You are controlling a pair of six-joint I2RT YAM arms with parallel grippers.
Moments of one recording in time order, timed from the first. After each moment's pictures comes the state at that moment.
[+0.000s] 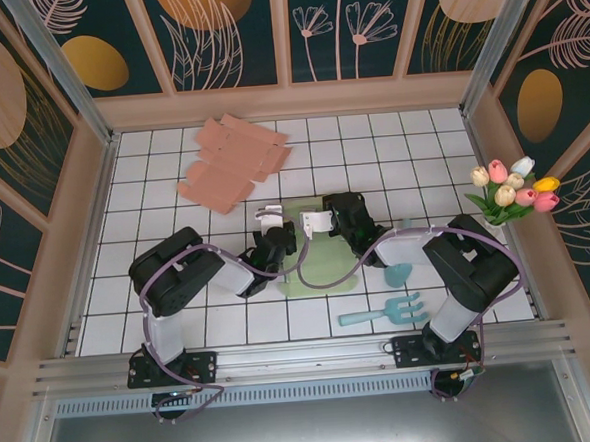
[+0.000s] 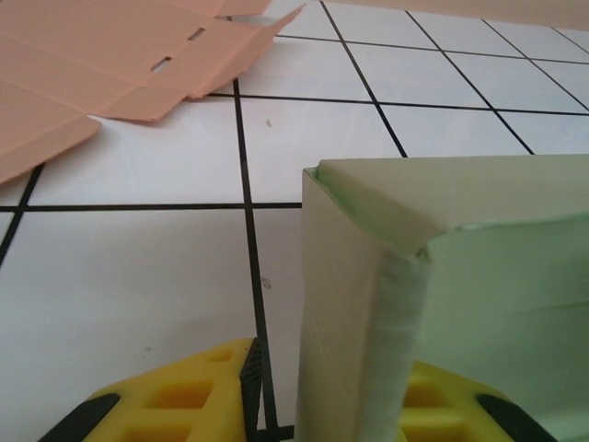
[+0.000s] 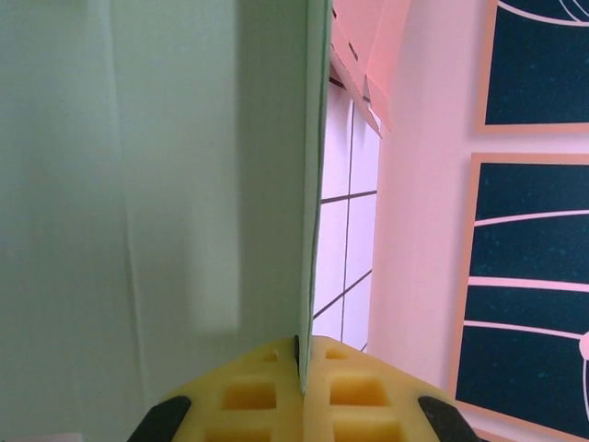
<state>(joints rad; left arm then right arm) -0.87 1.92 0.66 0.80 -0.57 -0.49 0.68 1.63 0.64 0.53 0.26 -1.32</state>
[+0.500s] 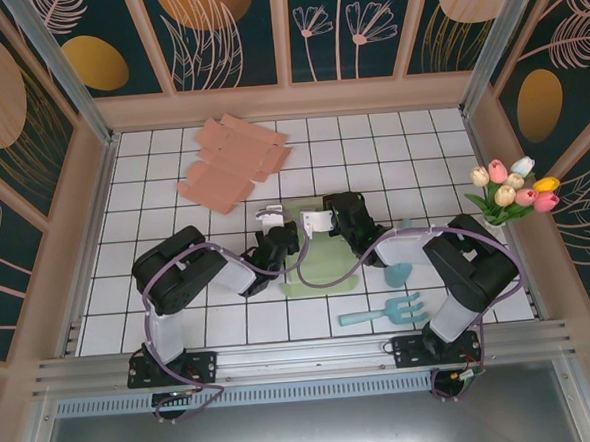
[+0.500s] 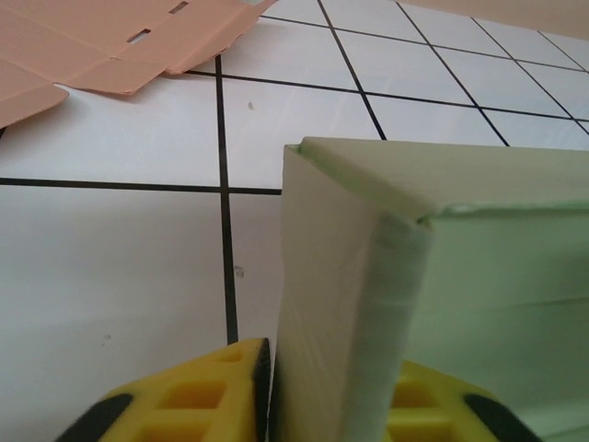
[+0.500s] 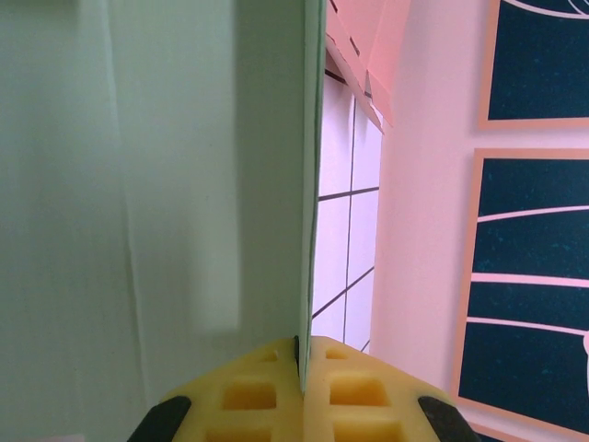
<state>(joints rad) -0.87 1.95 0.69 0.80 -0.55 -0.55 0.68 1.63 0.64 0.52 0.27 -1.31</state>
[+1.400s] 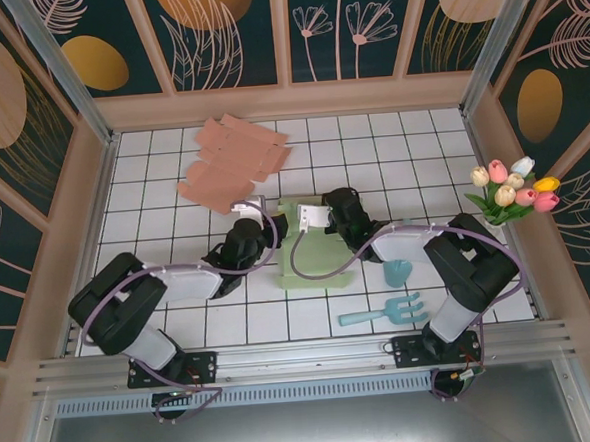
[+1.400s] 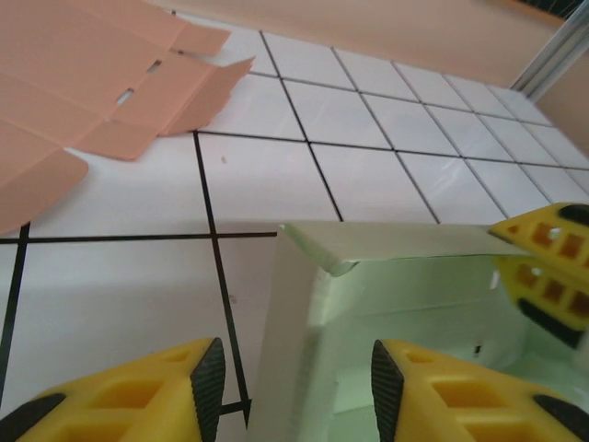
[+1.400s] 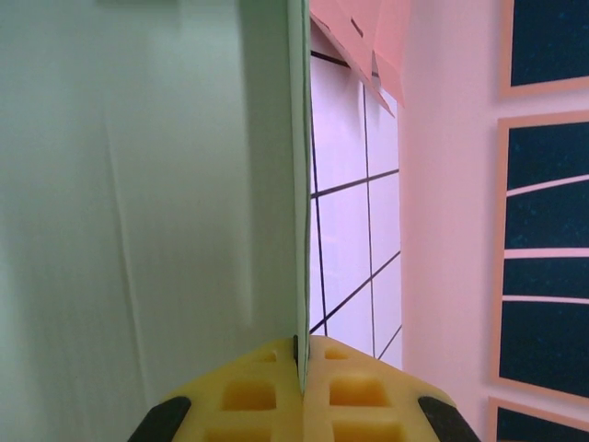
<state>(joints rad) -0.77 1.55 0.54 0.64 -0.29 -0.54 0.69 1.63 0.71 0.40 0.32 -1.17</state>
